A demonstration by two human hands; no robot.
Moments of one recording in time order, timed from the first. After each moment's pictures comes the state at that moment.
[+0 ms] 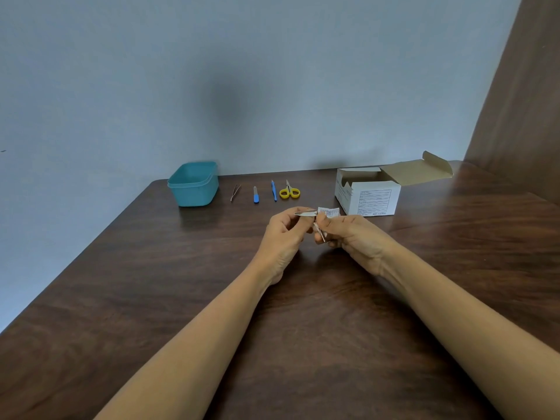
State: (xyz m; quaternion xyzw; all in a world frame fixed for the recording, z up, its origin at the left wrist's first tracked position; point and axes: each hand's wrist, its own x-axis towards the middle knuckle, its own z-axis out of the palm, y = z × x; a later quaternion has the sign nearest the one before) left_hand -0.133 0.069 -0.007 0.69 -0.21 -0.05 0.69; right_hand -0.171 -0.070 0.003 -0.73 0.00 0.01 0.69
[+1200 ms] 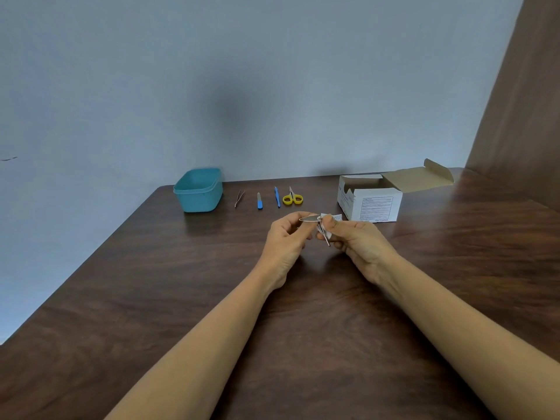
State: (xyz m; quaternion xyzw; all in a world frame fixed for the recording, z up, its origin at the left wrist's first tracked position) left_hand -0.136 0.070 -0.004 0.69 -0.19 -0.04 0.70; right_hand -0.168 -0.067 -0.001 -0.65 0.09 -0.07 0.75
